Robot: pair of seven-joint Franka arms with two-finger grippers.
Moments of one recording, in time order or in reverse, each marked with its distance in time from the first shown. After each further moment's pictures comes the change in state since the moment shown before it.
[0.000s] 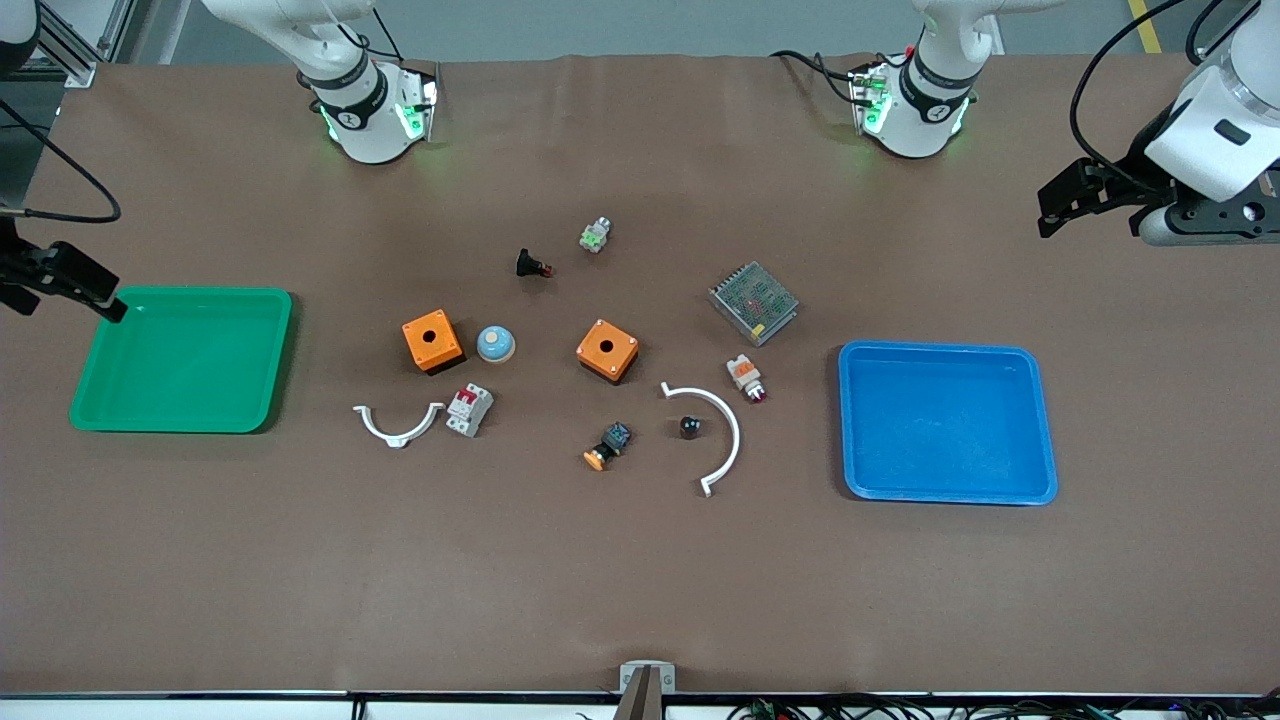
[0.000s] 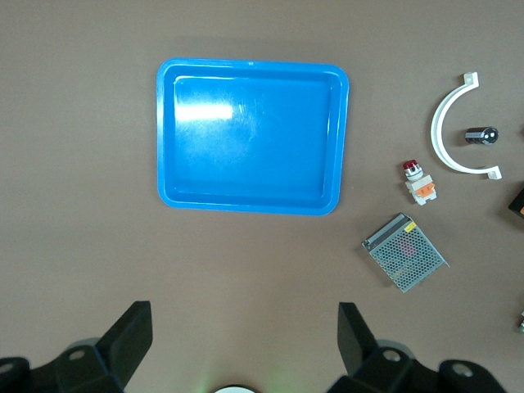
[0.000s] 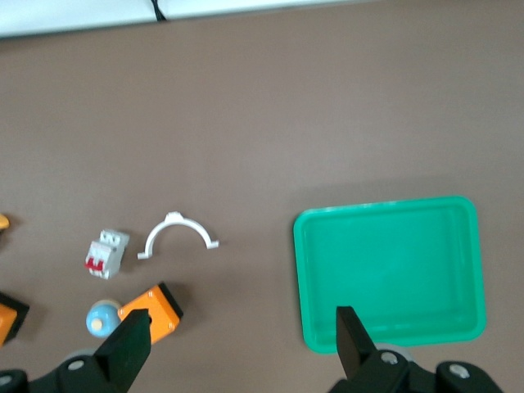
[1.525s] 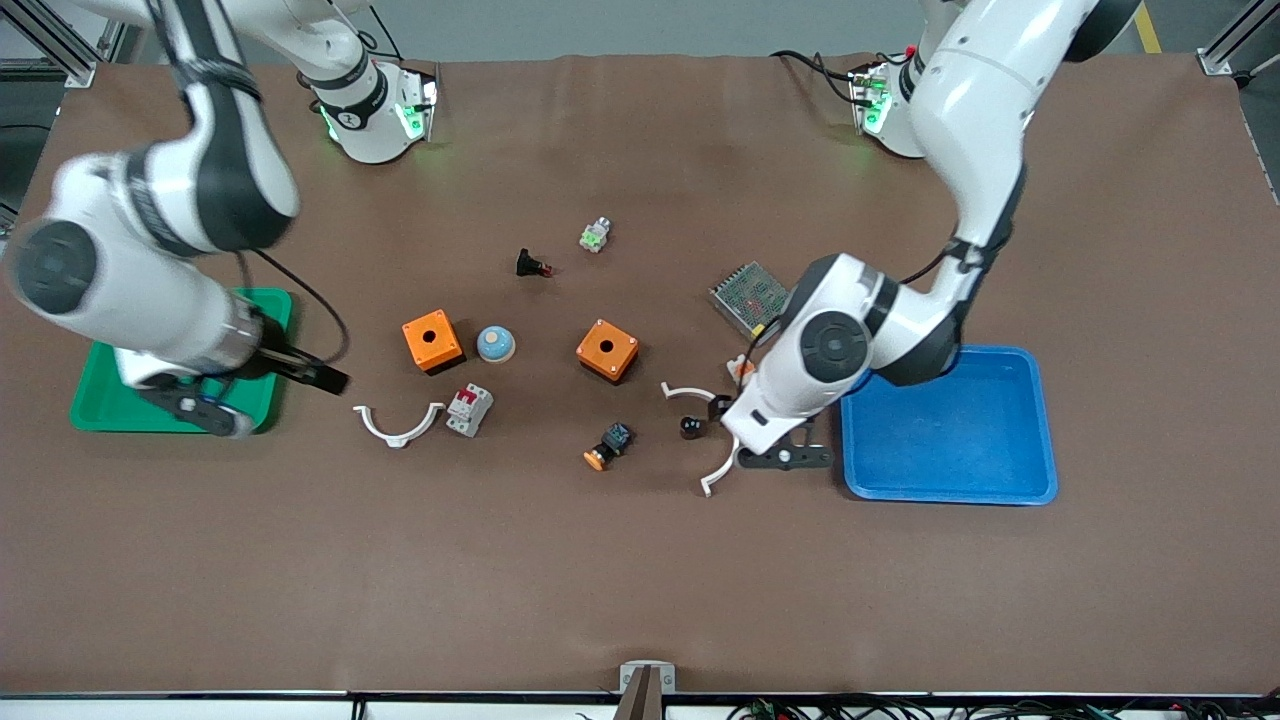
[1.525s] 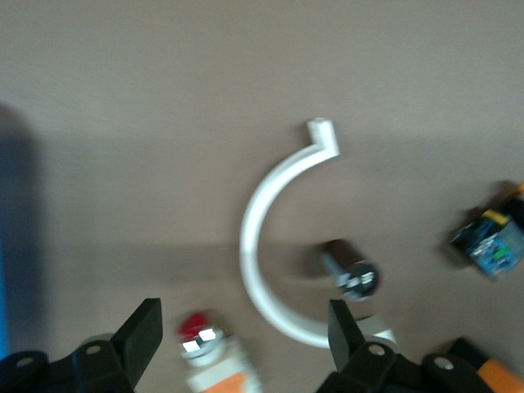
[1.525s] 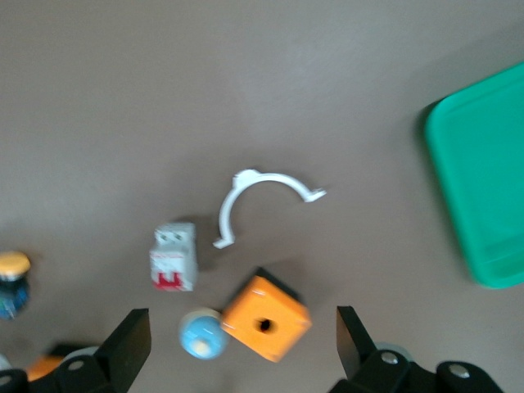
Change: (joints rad) left arm -0.437 0.815 -0.028 0.178 0.050 0.688 -0.495; right arm 0.236 0.294 0.030 -0.095 0.091 0.206 0.623
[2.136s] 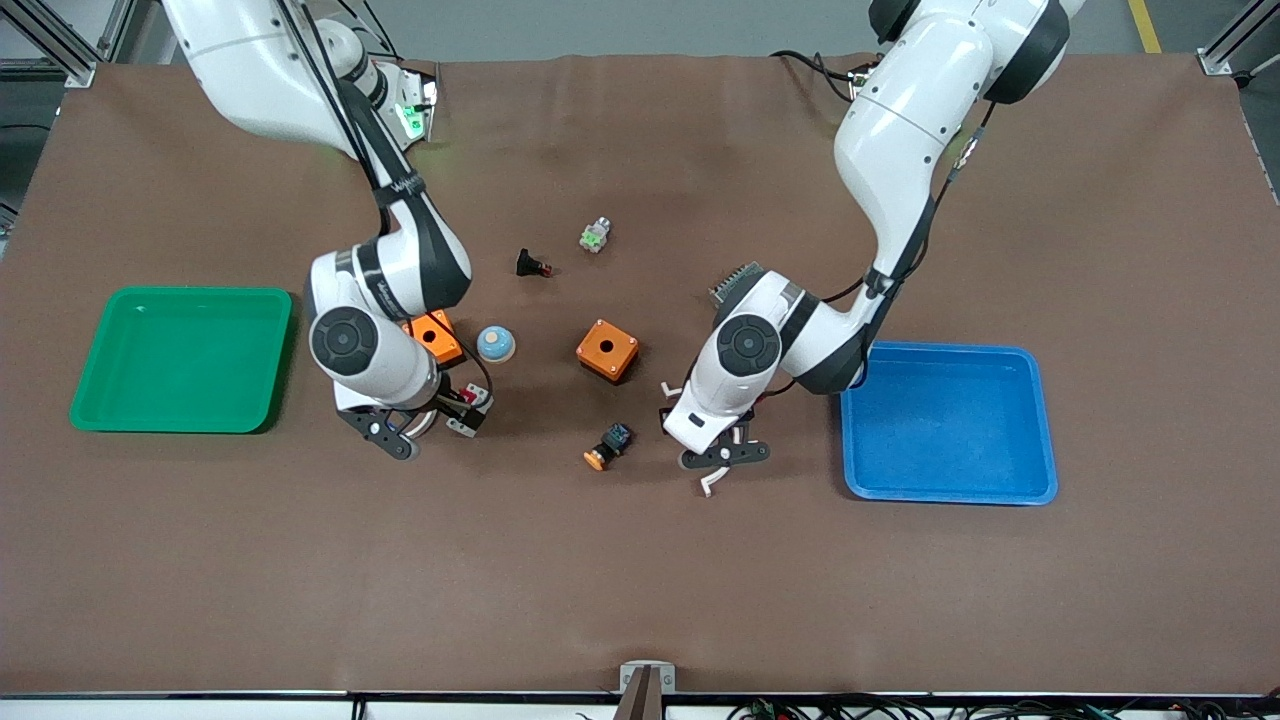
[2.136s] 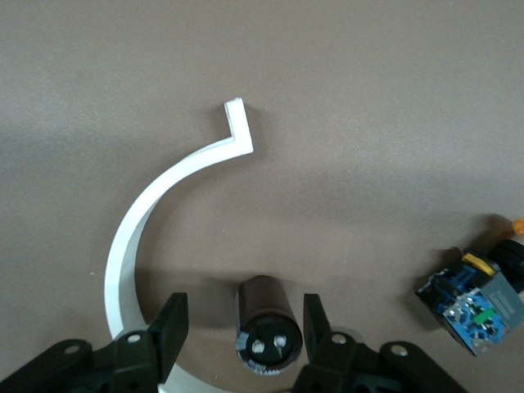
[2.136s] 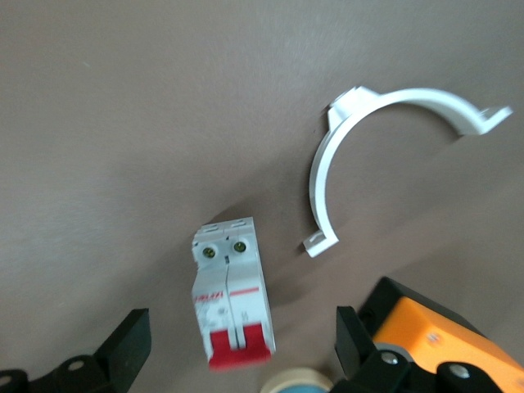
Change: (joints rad) left arm -0.132 0.138 0.076 0.062 0.001 0.141 -0.124; right arm 0.155 0.264 0.001 -0.077 0.021 0.319 0.233
